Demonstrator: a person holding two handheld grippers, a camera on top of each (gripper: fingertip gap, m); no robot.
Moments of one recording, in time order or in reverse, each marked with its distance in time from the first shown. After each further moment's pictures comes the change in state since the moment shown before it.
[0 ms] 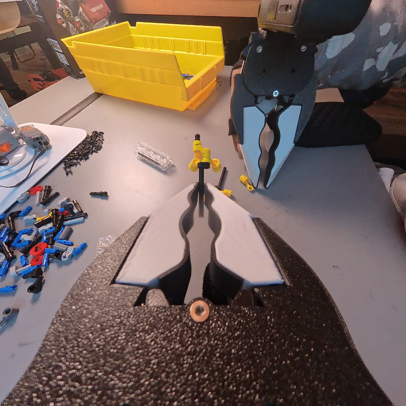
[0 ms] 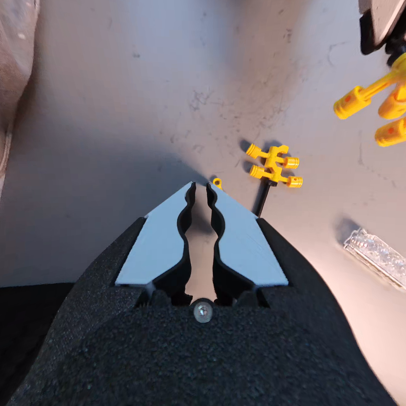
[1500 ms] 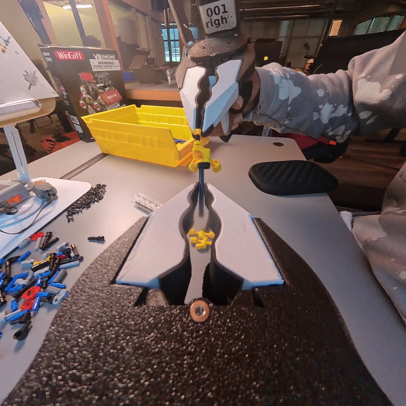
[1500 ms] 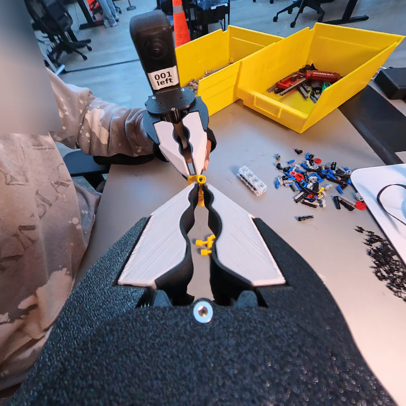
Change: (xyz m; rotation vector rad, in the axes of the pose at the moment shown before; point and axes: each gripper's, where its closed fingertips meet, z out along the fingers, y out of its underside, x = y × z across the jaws) left arm 0.015 -0.051 -0.018 0.269 0.047 -0.009; right arm 0.069 -0.100 -0.125 0.623 0.158 0.308
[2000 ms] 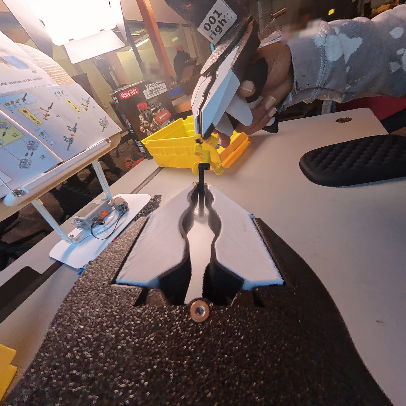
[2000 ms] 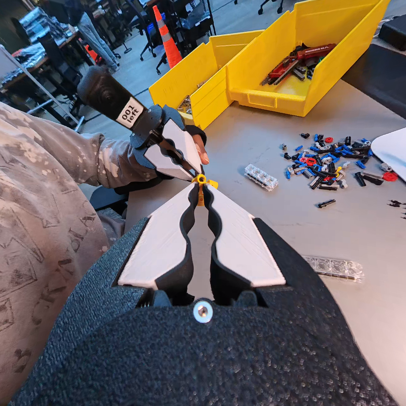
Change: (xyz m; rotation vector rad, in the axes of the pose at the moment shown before) left arm -0.014 -0.013 -0.003 -0.015 -0.247 0.273; right arm 0.007 -0.009 0.000 0.043 -0.009 0.256
